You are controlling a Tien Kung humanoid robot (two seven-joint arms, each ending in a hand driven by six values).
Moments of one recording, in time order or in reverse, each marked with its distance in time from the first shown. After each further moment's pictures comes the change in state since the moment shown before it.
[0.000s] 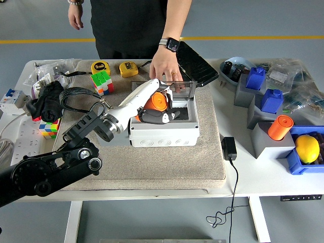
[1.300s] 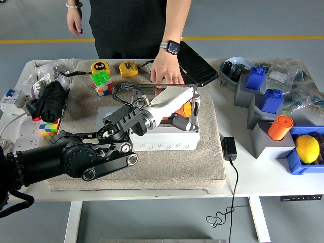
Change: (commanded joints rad) left arm -0.219 -0.194 0.249 0.331 0.049 0.000 -0.015; right arm 0.004 -0.003 0.012 0.019 -0.020 -0.007 0.003
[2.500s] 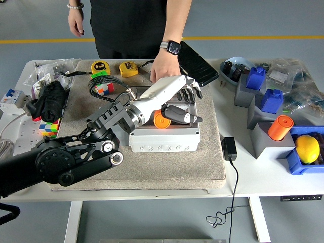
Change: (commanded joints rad) left arm 0.148 0.144 -0.240 -0.298 0.014 -0.022 0.013; right arm -0.005 0.001 0.036 0.005 -0.019 -0.006 0.004
